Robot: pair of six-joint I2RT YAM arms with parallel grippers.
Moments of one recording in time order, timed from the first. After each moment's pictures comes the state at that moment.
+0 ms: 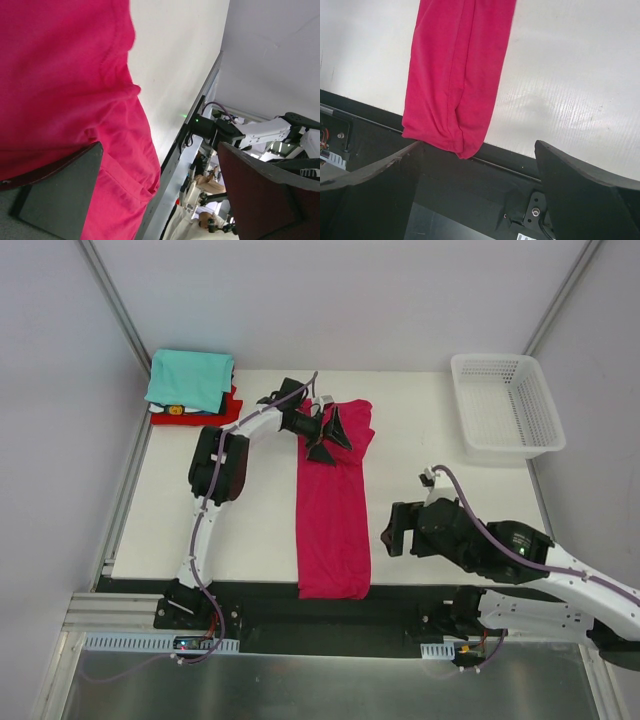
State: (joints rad) left arm -0.38 2.39 1.90 -0.53 1.09 -0.58; right arm 1.18 0.77 1.00 -1.05 0.47 0.82
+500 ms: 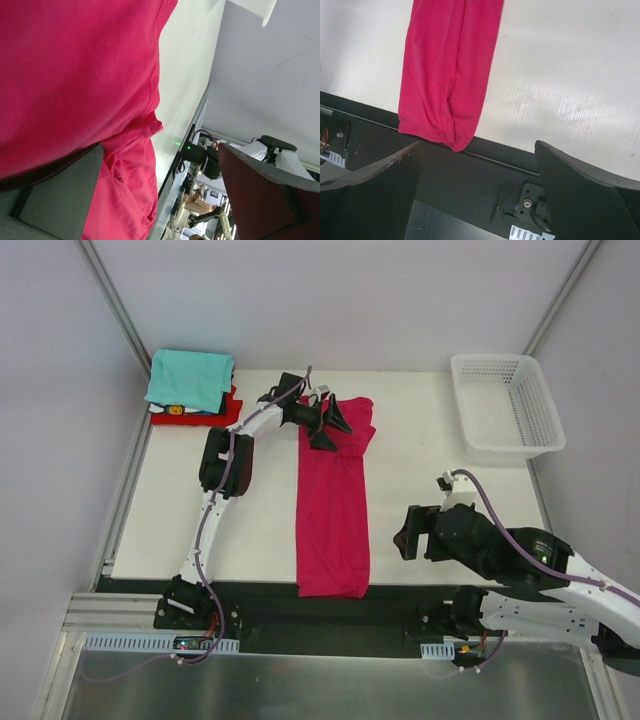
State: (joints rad) left arm -0.34 2.59 2.13 -0.45 1.10 -0.72; right arm 1.18 0.68 1.00 -1.14 0.49 0.84
